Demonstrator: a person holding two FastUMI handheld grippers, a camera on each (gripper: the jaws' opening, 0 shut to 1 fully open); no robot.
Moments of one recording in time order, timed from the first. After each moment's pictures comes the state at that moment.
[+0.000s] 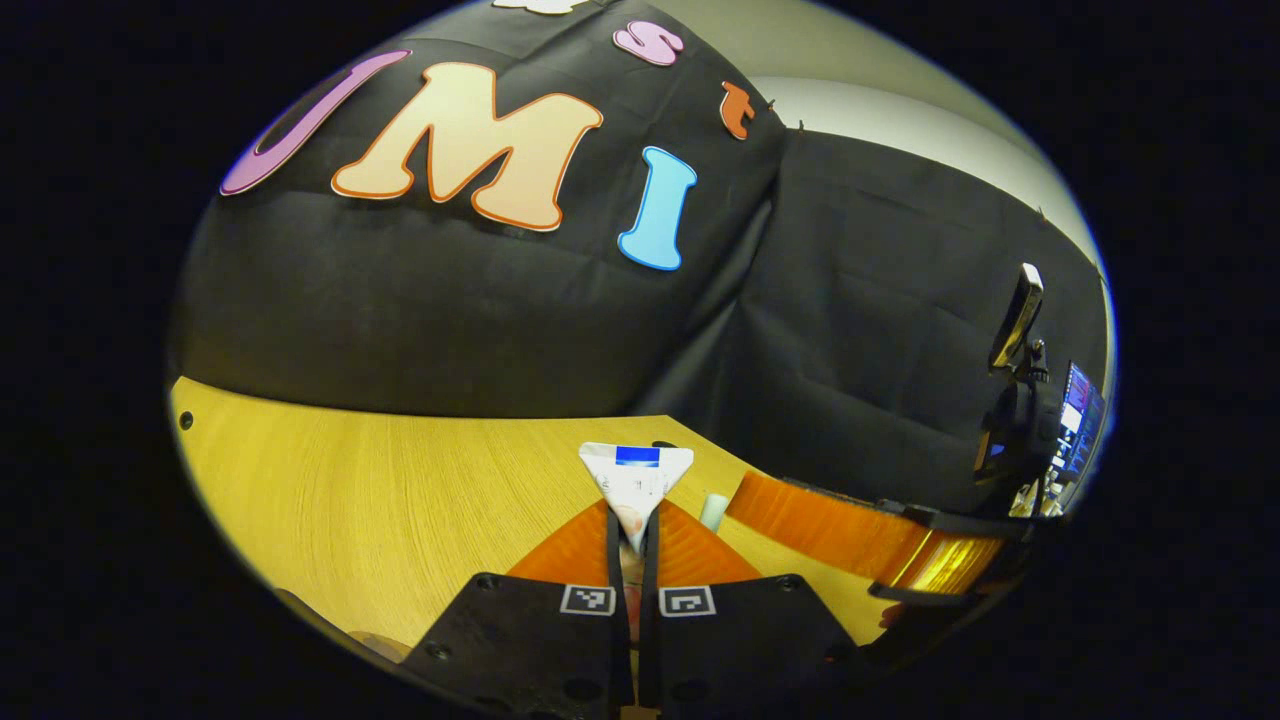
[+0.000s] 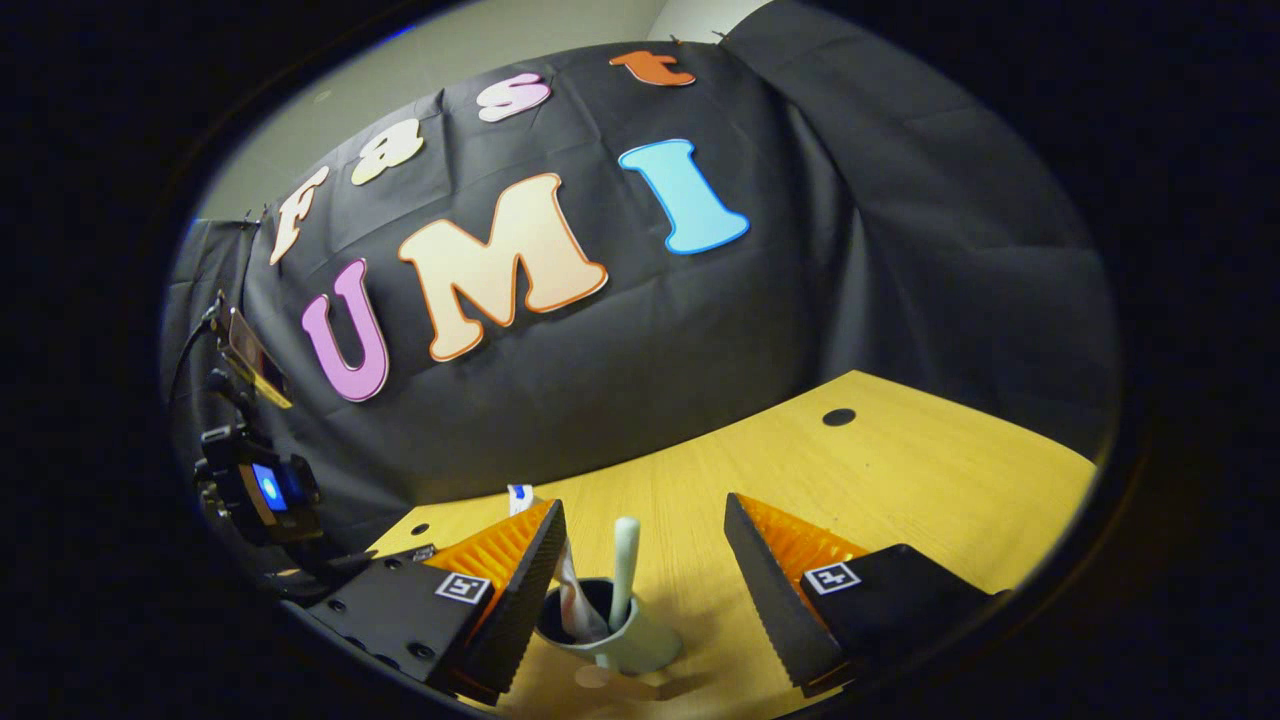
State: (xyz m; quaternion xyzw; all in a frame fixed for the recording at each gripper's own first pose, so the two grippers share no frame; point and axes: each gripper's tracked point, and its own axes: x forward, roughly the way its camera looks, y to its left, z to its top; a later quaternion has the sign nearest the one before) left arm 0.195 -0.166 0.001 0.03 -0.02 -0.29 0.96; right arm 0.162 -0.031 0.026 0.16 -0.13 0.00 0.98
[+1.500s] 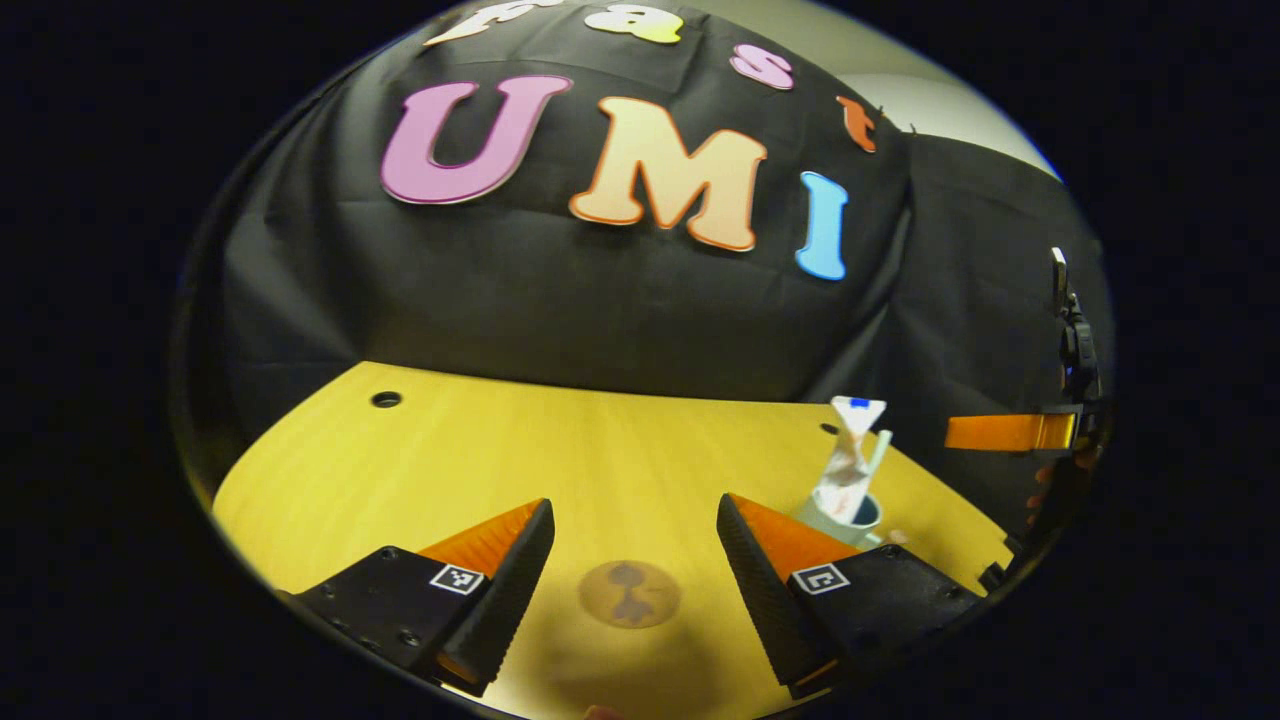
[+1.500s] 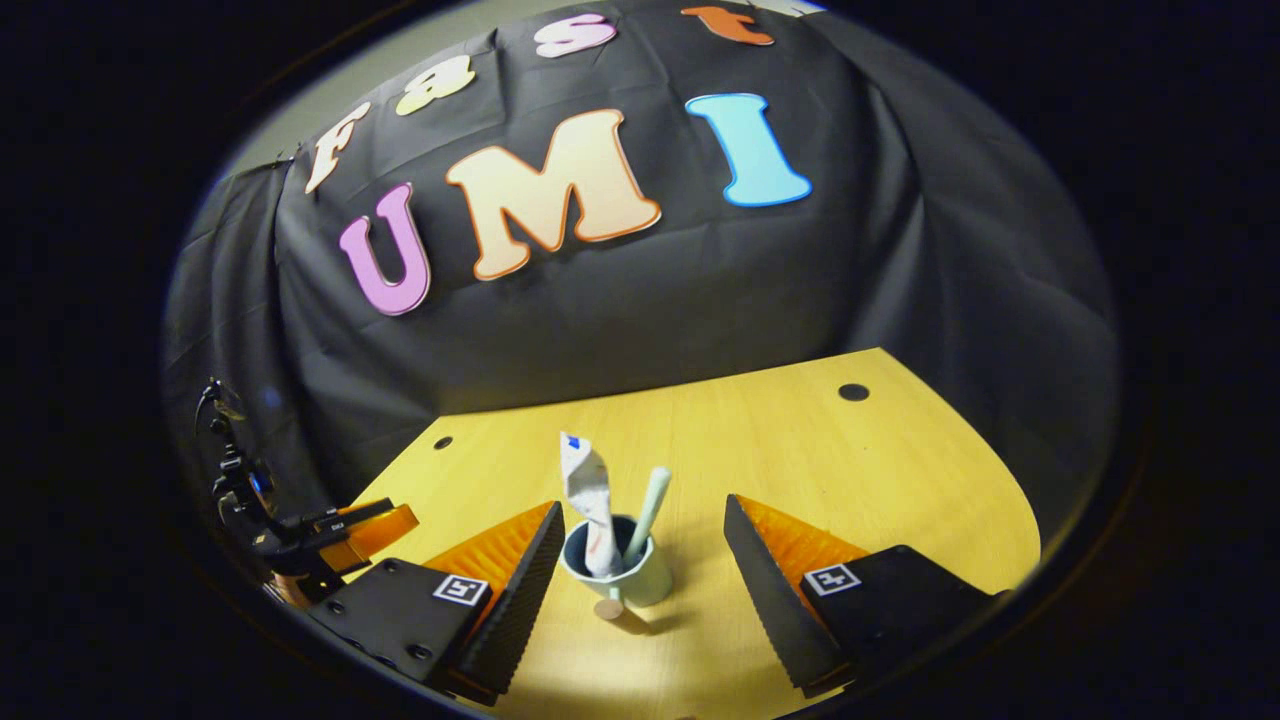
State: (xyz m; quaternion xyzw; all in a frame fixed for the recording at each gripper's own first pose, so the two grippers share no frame) left arm 0.108 0.080 -0.001 0.02 -0.02 -0.02 1.00; right arm 0.121 0.007 0.015 0.06 0.04 0.07 1.00
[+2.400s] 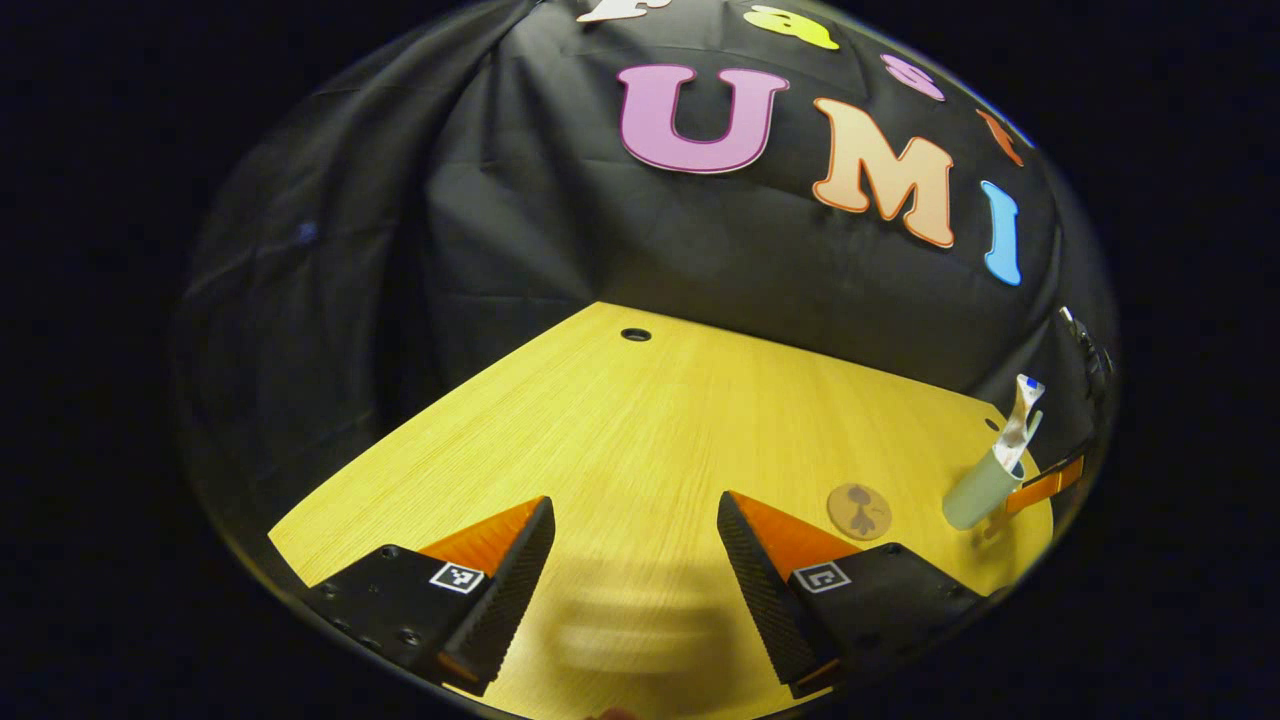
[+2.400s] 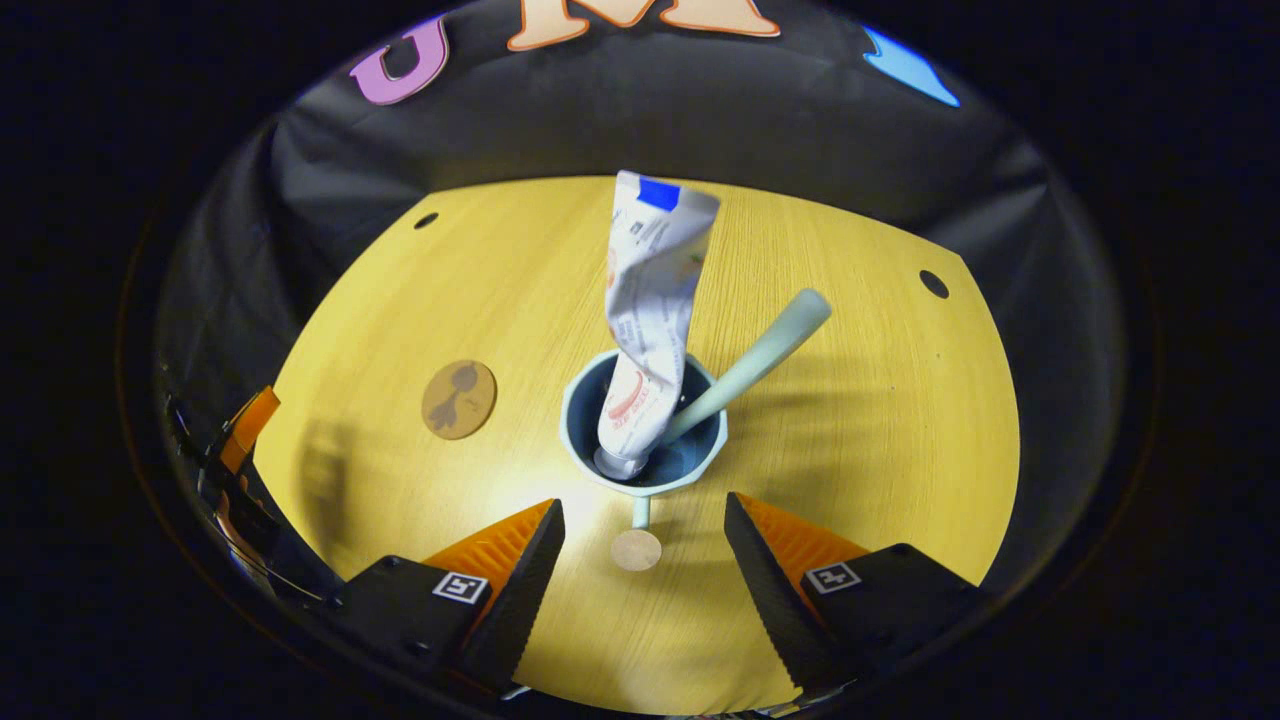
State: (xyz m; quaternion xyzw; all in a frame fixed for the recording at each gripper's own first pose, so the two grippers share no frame) left arm 0.007 0.238 -0.065 -0.06 0.03 0.20 0.98; right arm 0.158 0.038 -0.106 -0.10 0.35 0.05 0.93
